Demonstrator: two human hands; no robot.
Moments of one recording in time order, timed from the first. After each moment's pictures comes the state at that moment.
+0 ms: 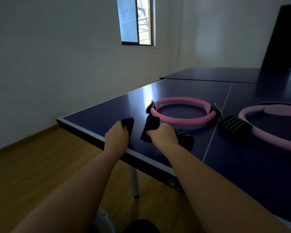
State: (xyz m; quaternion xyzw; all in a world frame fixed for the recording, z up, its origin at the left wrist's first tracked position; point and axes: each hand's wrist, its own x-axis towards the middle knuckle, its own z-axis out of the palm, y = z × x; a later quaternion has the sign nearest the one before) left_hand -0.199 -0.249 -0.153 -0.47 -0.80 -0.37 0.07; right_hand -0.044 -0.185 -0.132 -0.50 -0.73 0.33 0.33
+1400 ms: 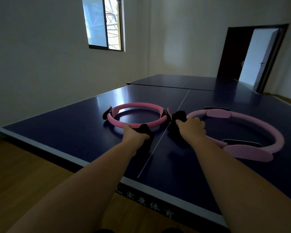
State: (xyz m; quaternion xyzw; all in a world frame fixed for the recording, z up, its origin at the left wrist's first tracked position) left_hand 0.006 -0.172 -0.120 -0.37 -0.68 -0.53 -0.35; right_hand 0.189 -0.089 -0.100 -0.69 -0.65 0.13 0.29
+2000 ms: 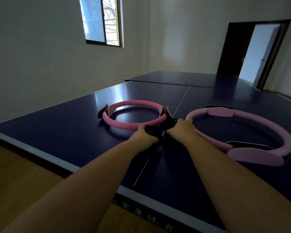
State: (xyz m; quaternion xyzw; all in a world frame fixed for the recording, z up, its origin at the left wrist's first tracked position) left_hand 0.025 -0.149 -0.111 -0.57 -0.65 -0.37 -0.34; right_hand 0.168 -0.053 -0.122 -0.65 -0.72 0.10 0.20
